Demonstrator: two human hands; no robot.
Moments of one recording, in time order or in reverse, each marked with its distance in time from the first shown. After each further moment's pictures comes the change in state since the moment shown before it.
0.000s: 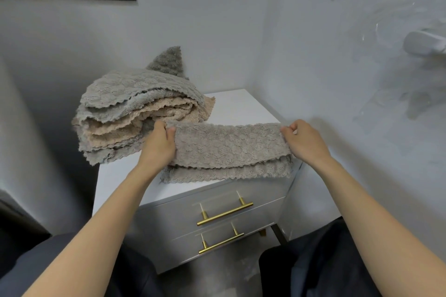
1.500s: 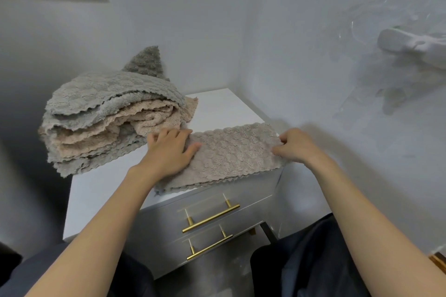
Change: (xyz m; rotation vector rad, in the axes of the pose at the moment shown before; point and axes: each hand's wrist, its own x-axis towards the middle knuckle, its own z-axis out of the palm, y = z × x) left_hand 0.011 0.015 0.036 0.628 -0.258 0.342; right_hand -0.008 -0.001 -0.022 -0.144 -0.236 0.162
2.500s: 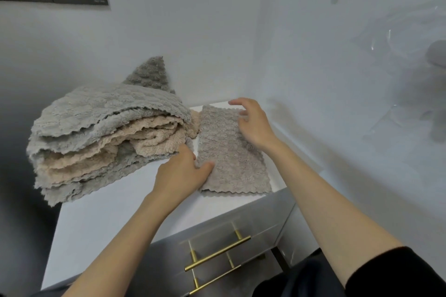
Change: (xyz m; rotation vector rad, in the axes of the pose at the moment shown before) left_hand 0.009 0.021 0.000 -0.387 0.042 -0.210; right_hand 0.093 -0.090 0.045 0.408 0.173 -0.574
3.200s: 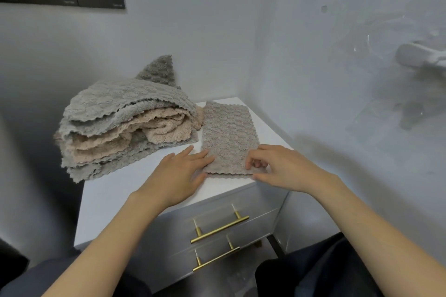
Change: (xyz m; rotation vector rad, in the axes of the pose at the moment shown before) left_hand -0.043 -0.021 -0.022 0.334 -0.233 0.368; right_hand -0.121 -0.027 -0.059 -0.580 -0.511 -0.161
